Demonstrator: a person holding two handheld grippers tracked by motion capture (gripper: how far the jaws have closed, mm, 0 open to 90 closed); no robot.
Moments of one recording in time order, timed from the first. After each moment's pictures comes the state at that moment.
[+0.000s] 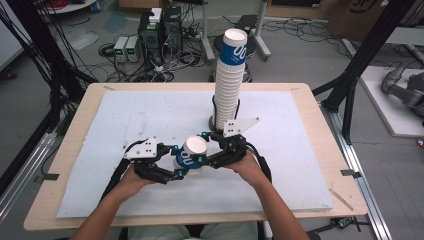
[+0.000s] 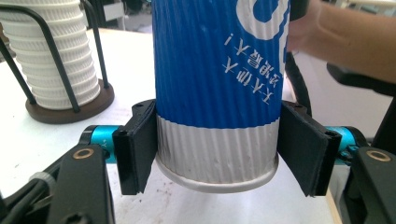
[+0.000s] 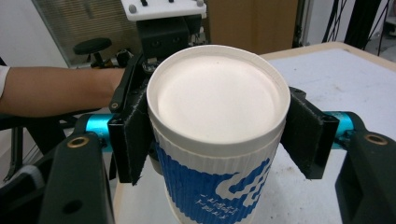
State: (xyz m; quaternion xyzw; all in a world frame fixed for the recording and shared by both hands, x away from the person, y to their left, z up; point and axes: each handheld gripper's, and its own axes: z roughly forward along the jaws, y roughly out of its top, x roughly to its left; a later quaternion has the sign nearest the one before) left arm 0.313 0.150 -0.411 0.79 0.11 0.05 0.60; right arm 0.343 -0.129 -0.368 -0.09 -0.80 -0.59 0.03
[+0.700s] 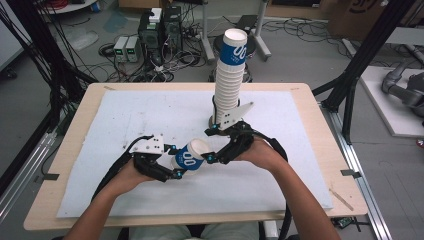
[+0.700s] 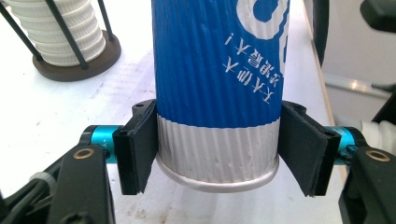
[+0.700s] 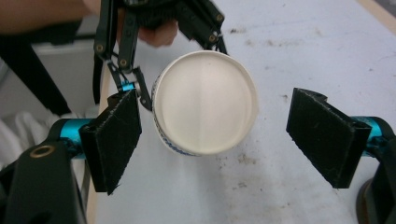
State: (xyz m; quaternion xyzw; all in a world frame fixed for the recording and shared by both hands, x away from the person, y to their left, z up) left arm 0.320 0.145 -0.392 0.86 0.12 0.06 0.49; right arm 0.355 -0.132 -0.324 -0.06 -0.90 -0.43 -0.02
